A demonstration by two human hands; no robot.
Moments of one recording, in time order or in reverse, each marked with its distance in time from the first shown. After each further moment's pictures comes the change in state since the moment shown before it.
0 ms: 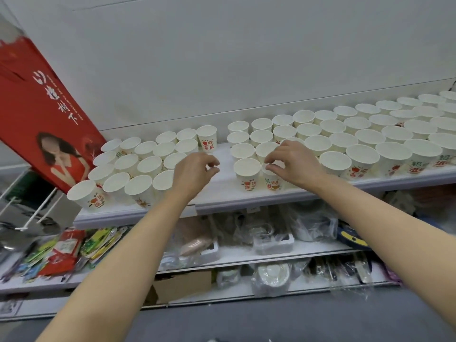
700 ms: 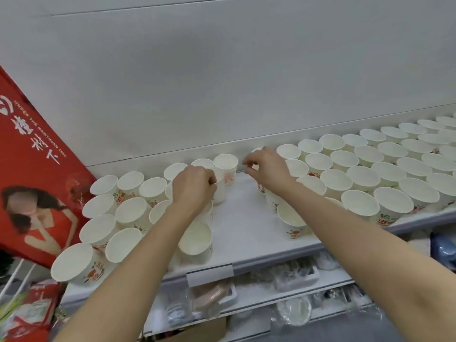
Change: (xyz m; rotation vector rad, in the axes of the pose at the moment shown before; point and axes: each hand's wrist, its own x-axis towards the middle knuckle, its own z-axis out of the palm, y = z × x) left_hand 0.097 -0.094 -0.002 0.068 -0.079 -0.029; right_hand 0.162 -0.025 0.108 0.072 0.026 0.331
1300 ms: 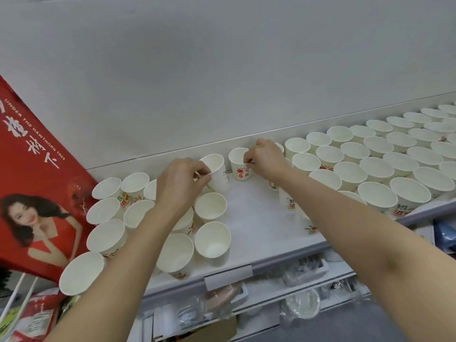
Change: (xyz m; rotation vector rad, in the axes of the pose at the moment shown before) left_hand -0.010 -0.049 -0.028 -0.262 0.114 0.109; right_hand 0.034 -0.004 0.031 -0.294 -0.141 -0.056
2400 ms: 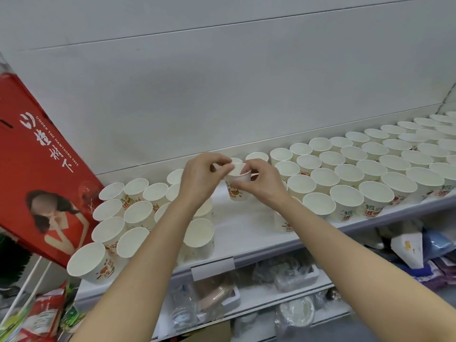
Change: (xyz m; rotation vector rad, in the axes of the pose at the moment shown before) left_hand -0.005 0.083 0.000 -0.396 0.038 -0.005; right_hand -0.096 -0.040 -0.060 0.826 0.182 0.343
